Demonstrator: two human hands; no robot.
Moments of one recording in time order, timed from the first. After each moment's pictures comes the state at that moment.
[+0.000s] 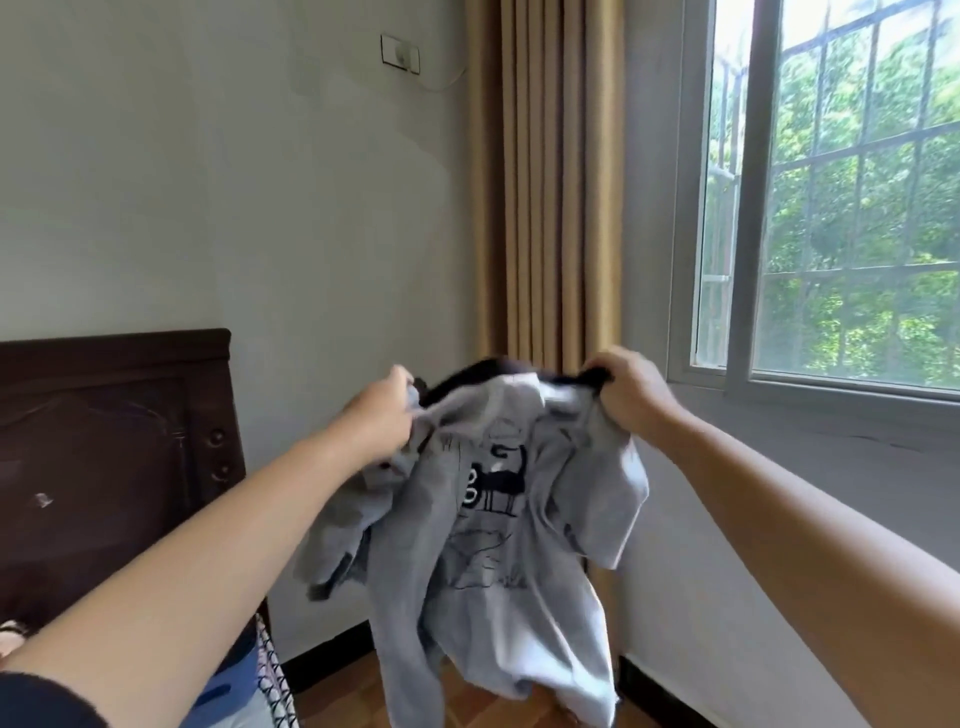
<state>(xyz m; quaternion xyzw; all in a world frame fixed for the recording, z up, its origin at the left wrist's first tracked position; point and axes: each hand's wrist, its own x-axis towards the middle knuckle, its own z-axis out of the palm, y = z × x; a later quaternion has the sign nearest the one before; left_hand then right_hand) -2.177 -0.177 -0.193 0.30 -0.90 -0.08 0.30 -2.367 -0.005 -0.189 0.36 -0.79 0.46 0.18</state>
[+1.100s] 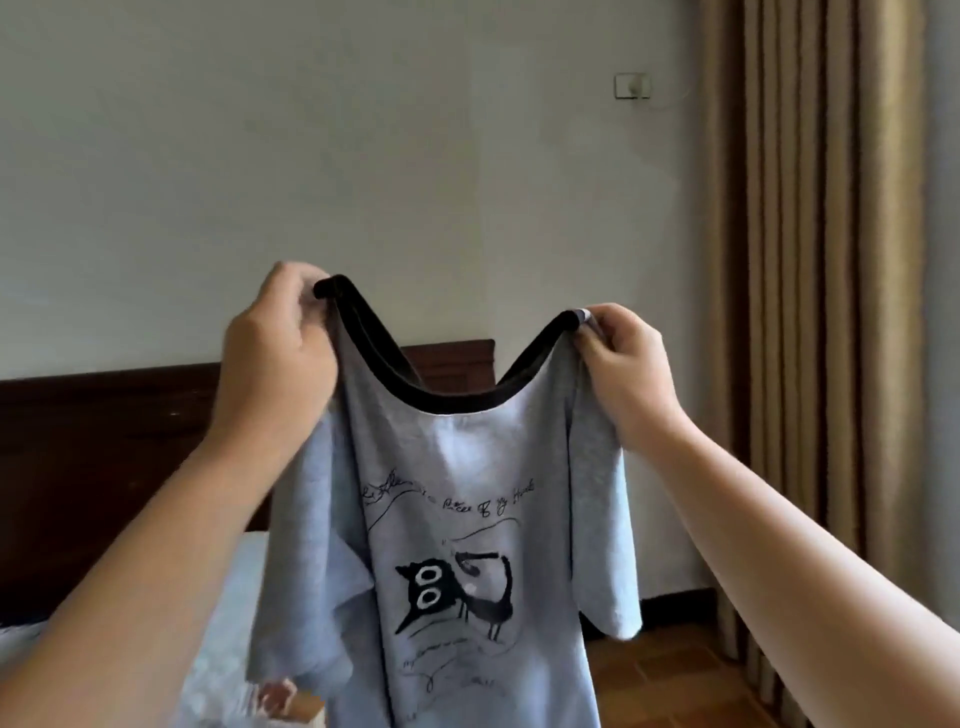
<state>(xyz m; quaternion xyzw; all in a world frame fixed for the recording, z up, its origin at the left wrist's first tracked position) -1.861 -0.048 -0.144 0.29 -0.66 0.12 0.68 -2.096 -0.030 -0.167 0.55 -0.44 0.71 0.01</state>
